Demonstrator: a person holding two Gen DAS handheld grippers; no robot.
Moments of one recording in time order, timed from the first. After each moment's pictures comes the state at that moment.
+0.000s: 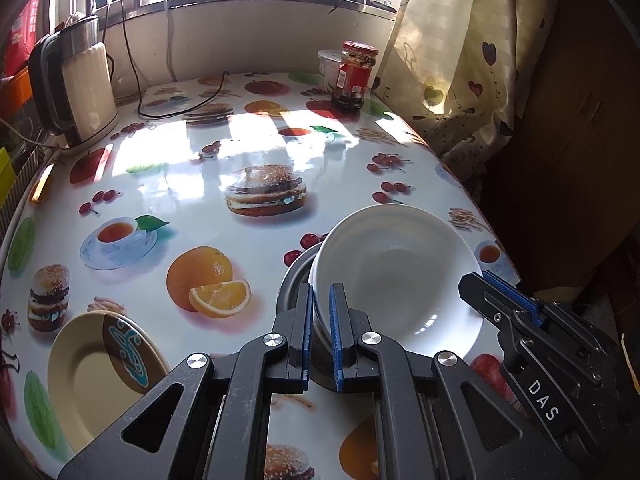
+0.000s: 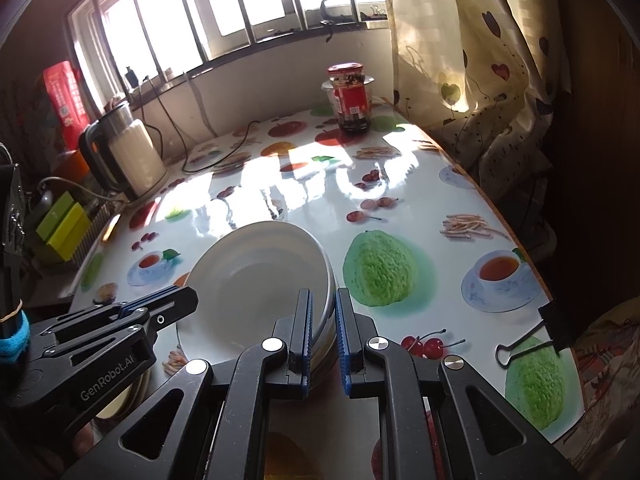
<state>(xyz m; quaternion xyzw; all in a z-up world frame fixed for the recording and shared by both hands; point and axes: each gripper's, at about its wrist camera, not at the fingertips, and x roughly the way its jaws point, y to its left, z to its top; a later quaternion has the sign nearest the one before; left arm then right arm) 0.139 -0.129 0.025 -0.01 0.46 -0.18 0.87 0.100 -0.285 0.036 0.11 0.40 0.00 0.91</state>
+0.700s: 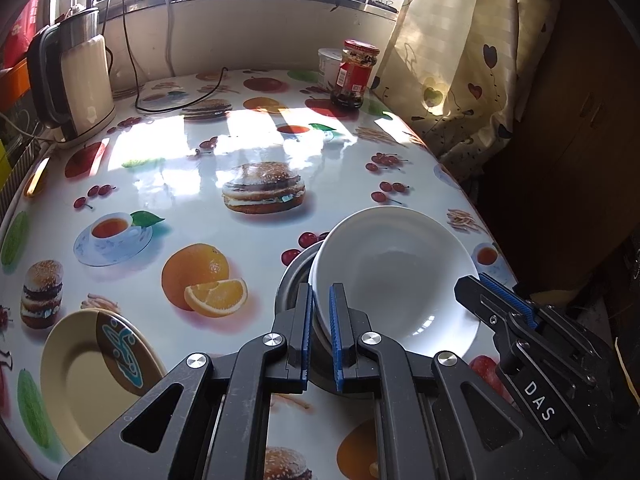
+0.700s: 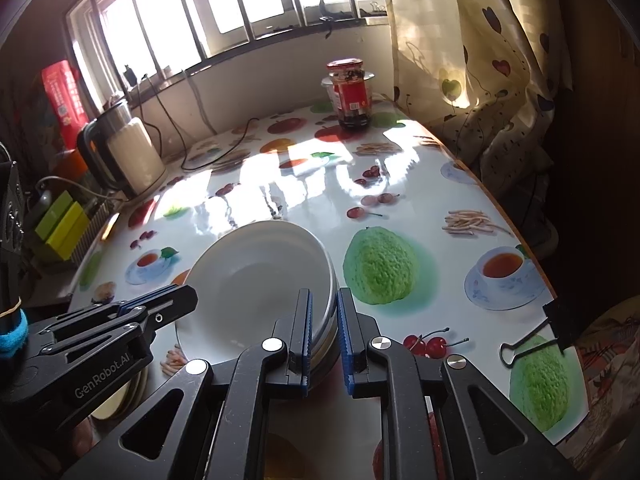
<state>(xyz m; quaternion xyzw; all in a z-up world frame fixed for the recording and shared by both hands) 0.142 -0.129 0.024 -0.02 0.46 -0.19 0.87 0.103 -0.284 0.032 0.11 0.40 0.00 0.91</state>
